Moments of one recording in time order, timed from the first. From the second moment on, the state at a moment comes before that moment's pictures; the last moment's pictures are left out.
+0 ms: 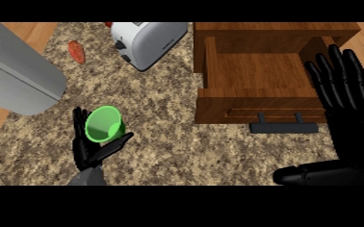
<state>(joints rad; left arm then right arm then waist) -0.21 0.03 0.22 -0.68 0.37 0.16 -0.90 -0.09 -0.08 -0.05 -2.09 -0.16 0.13 0.18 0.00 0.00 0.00</state>
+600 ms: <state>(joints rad) -0.30 0.06 0.24 -0.53 0.42 -0.08 -0.97 -0.09 -0.09 -0.07 -2.09 -0.17 0.14 0.18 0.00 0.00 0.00</state>
